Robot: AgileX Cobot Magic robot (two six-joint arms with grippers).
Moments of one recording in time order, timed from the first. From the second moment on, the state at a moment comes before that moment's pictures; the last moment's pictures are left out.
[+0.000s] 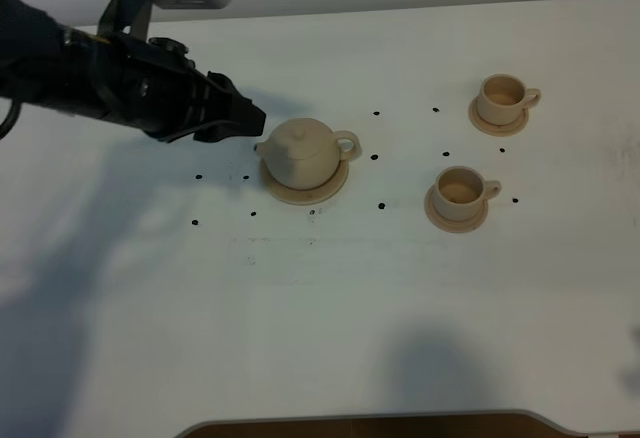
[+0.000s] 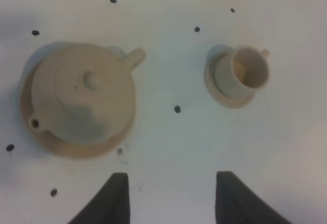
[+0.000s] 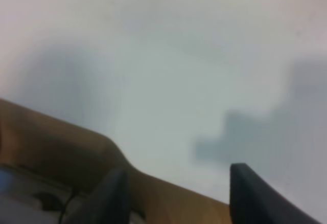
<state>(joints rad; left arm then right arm) -0.28 1.61 -1.14 -0.72 0.65 0.63 0.49 0.57 -0.73 -0.05 1.21 0.07</state>
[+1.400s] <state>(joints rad) -0.29 1.73 -1.21 -0.72 0.63 0.68 0.09 0.22 -0.49 0.07 1.07 -0.11</state>
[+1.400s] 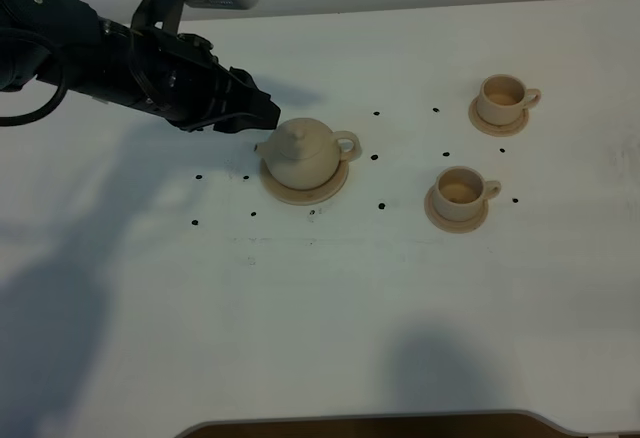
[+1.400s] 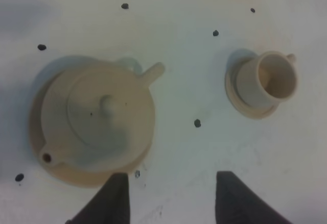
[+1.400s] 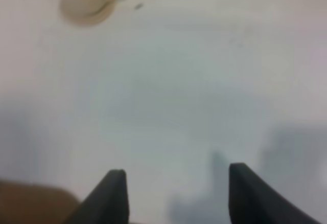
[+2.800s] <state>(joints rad) -0.63 2.18 -1.97 -0.09 0.99 0.23 -0.03 -0.01 -0.49 0.07 1.07 -0.11</state>
